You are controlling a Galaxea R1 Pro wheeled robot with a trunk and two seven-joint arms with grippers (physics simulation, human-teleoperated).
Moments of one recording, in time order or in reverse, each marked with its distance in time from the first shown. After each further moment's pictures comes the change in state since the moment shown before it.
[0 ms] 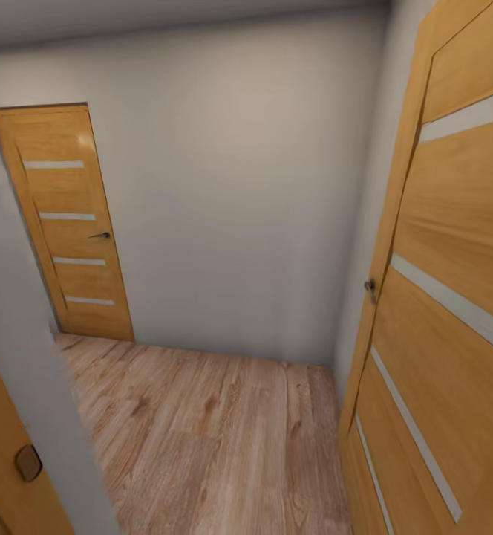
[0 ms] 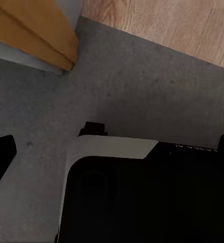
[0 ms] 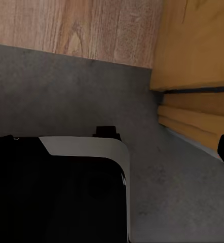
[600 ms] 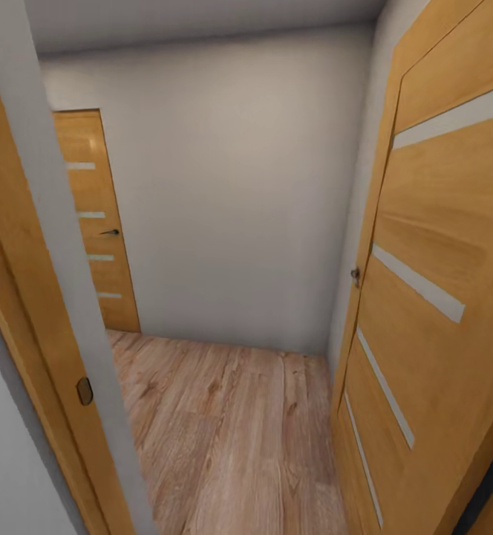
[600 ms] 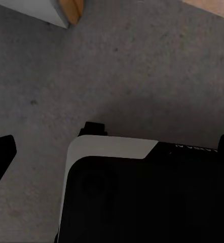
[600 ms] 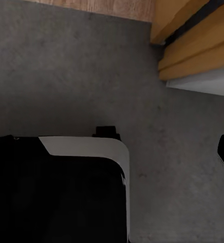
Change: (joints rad) left arm 0.000 0.000 0.000 0.000 0.000 0.000 0.000; right arm 0.000 -0.001 0.000 0.000 0.001 0.000 0.000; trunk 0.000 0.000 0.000
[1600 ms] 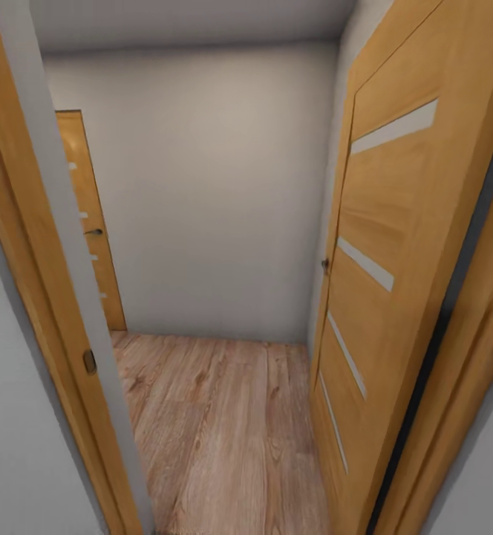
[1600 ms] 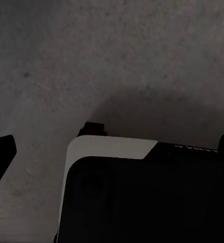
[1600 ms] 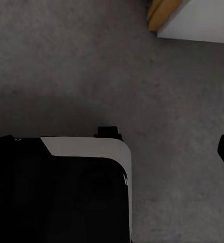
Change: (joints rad) left arm 0.000 -0.001 0.001 0.000 0.000 -0.001 0.000; right arm 0.000 0.004 -0.003 0.000 -0.004 -0.001 -0.002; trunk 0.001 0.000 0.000
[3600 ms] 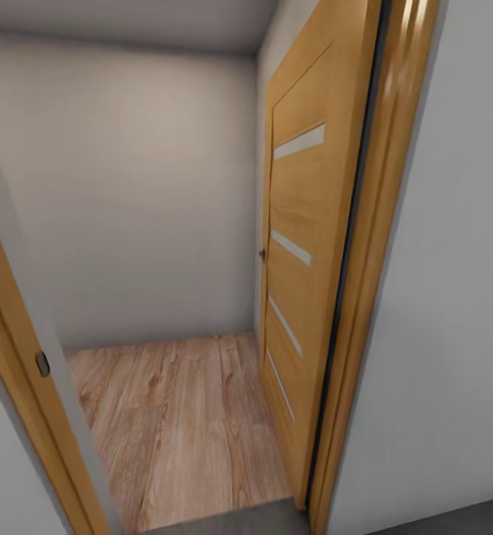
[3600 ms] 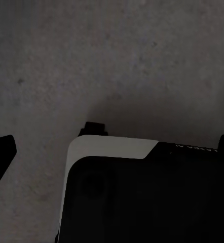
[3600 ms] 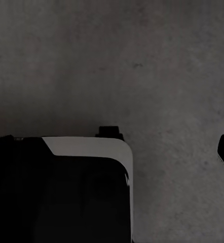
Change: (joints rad) left arm 0.000 0.001 -0.003 0.000 0.000 0.001 0.000; right arm 0.000 0.002 0.000 0.000 0.002 0.000 0.001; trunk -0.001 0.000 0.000
